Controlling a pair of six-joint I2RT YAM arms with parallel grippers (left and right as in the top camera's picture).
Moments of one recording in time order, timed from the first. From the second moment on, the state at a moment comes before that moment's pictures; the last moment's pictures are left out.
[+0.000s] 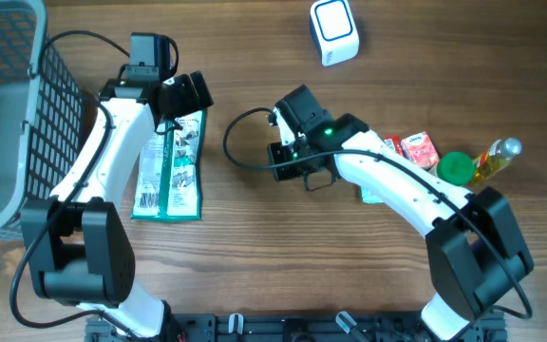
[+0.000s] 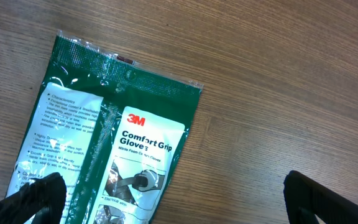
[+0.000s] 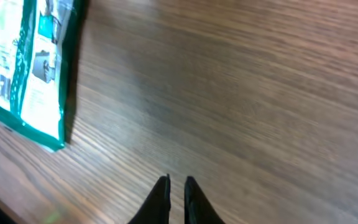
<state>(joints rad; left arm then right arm) -0.08 1.78 1.35 -0.64 0.01 -0.42 0.63 1.82 1.26 -0.61 -0.29 0.39</state>
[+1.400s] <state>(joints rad) -0.29 2.02 1.35 -0.82 0.16 -0.44 0.63 1.81 0.99 -0.29 -0.22 0.47</state>
